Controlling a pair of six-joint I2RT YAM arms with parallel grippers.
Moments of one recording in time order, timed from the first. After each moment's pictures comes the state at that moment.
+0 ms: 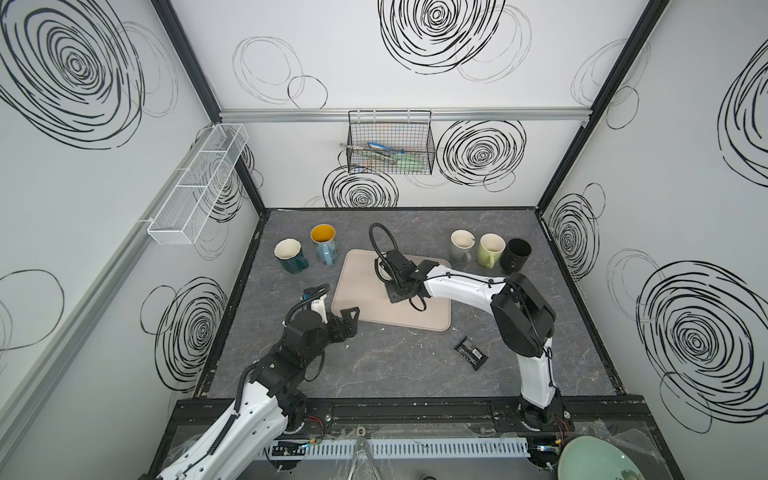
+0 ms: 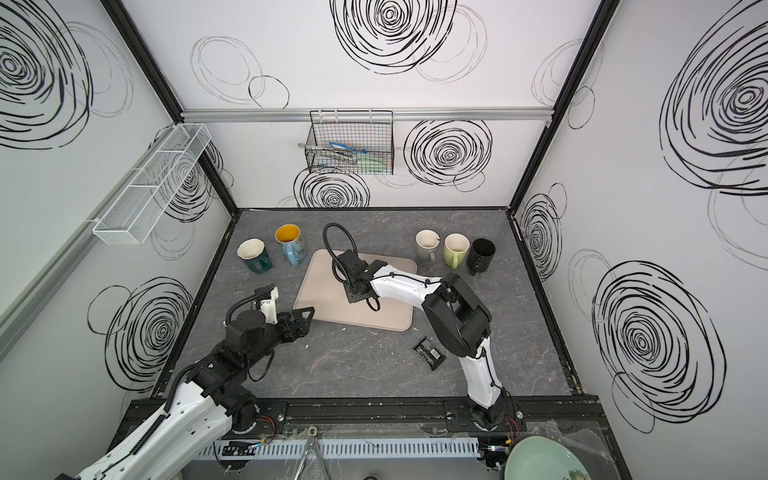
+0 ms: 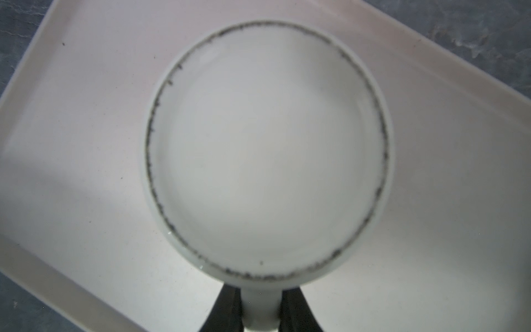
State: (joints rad) left arm -0.46 0.54 0.31 -0.26 -0.02 -0.69; right arm 0.83 2.01 1.47 -0.56 0.19 0.43
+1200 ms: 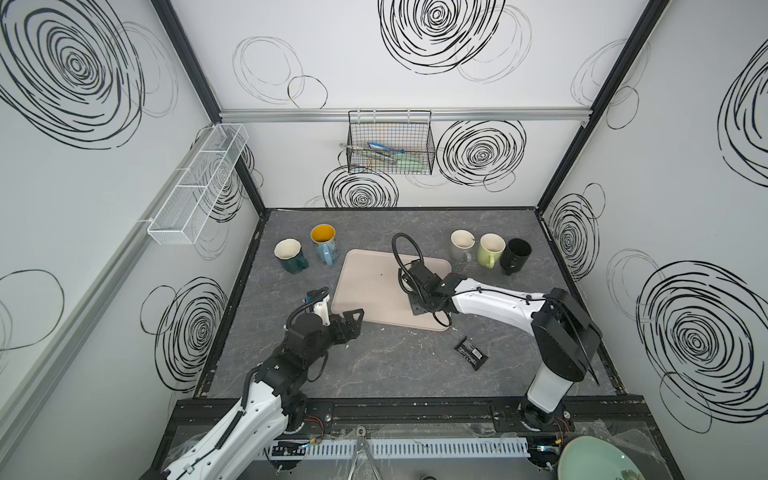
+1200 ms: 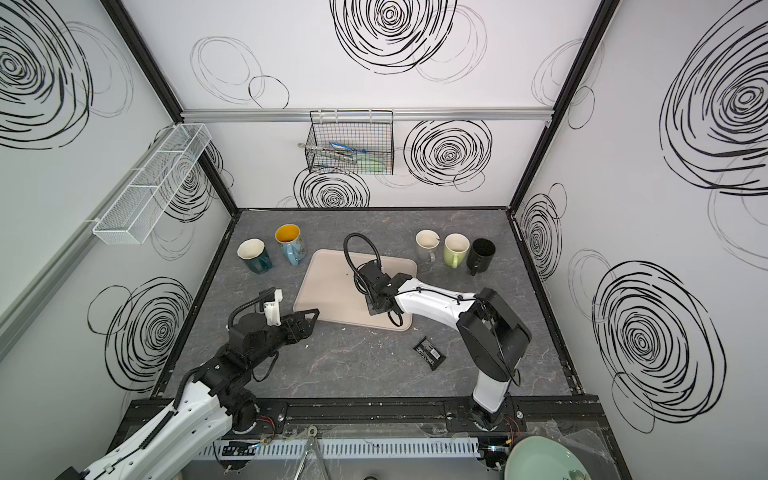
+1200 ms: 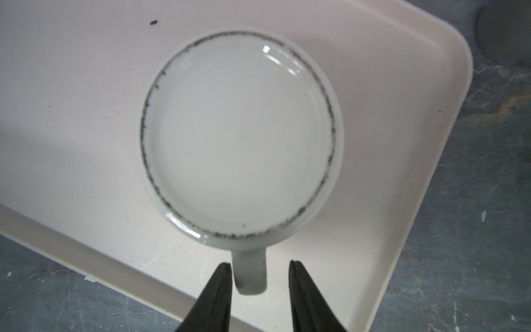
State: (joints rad) left arm -0.45 0.57 0.22 -0.11 0.07 -0.75; right arm 0.82 1.74 1.16 -0.56 0.25 0.51
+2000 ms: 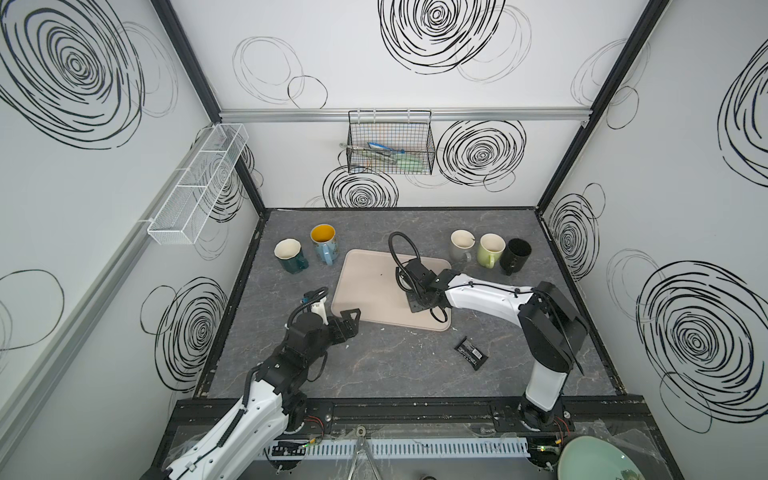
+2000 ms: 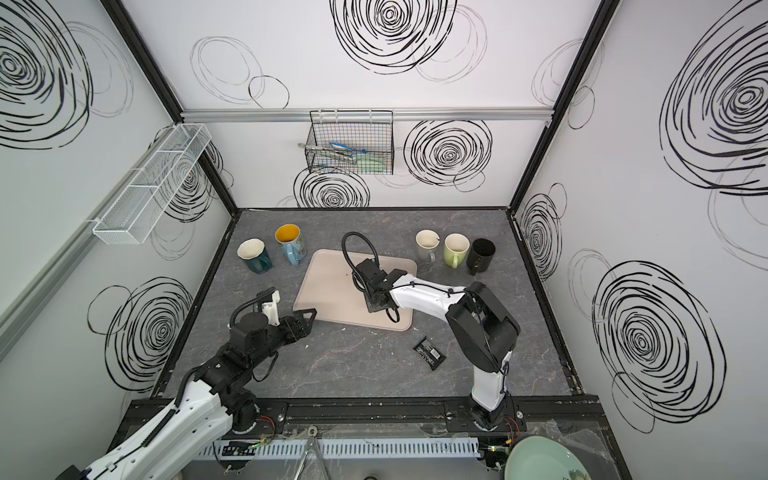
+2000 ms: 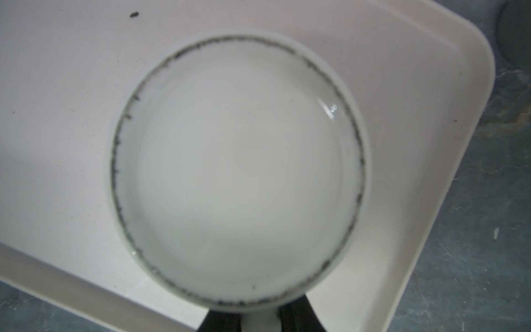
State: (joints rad) left arm -0.43 0.58 0.22 -0.14 0.04 -0.79; right arm 0.80 1.82 1.22 -0.58 0.24 0.49
